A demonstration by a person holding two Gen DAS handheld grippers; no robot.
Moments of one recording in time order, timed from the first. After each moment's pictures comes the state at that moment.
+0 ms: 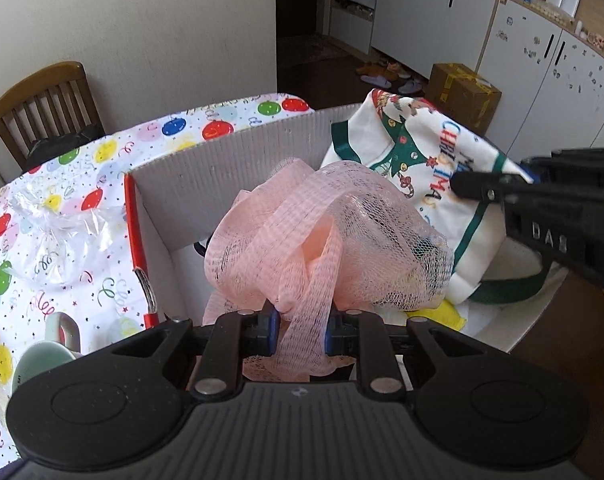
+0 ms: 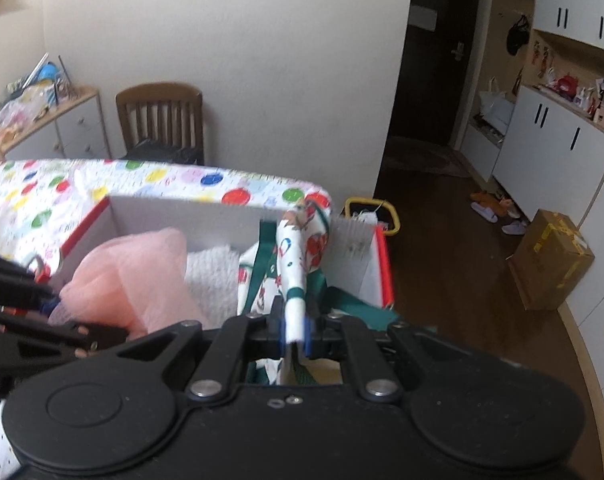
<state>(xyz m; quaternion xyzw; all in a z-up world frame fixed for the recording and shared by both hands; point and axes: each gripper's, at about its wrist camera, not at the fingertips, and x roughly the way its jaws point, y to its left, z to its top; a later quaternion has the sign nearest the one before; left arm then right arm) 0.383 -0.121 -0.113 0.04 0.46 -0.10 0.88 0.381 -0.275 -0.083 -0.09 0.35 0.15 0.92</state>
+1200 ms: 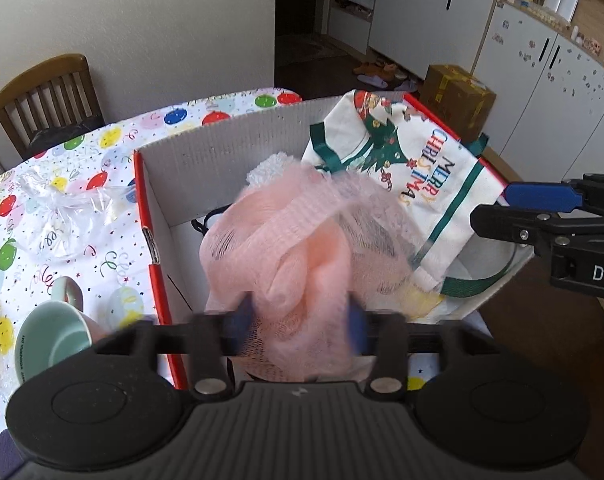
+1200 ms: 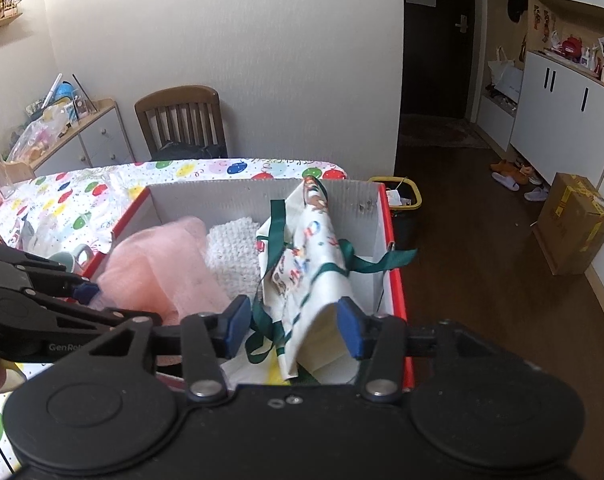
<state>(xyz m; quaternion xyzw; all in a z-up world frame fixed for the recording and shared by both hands) 0.352 -0.122 -0.102 0.03 0.46 -0.10 0.88 0.337 -0.305 -0.069 -0.02 0.37 0.19 0.91</state>
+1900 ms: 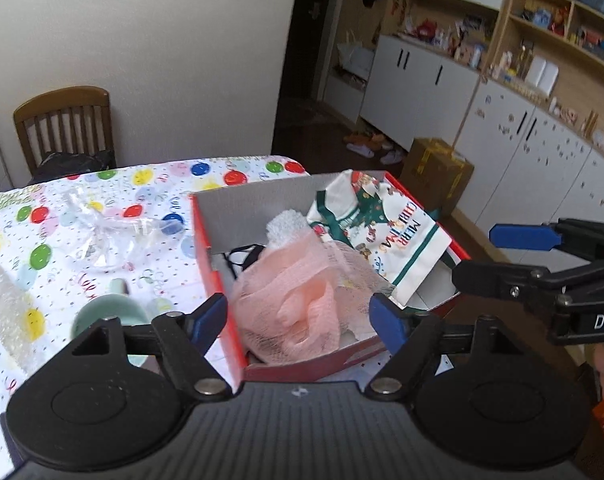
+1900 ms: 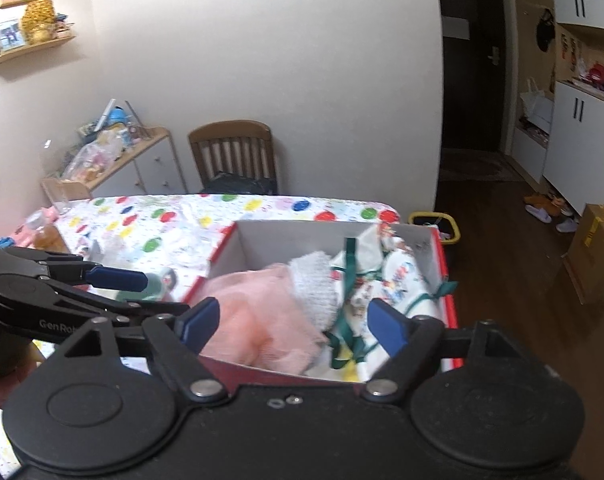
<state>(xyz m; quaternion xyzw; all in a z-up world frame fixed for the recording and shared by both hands) 0.281 -0.069 -0.045 -0.04 0.37 -0.12 0.92 0.282 -0.281 -0.017 -0.01 0.32 0.25 0.91</state>
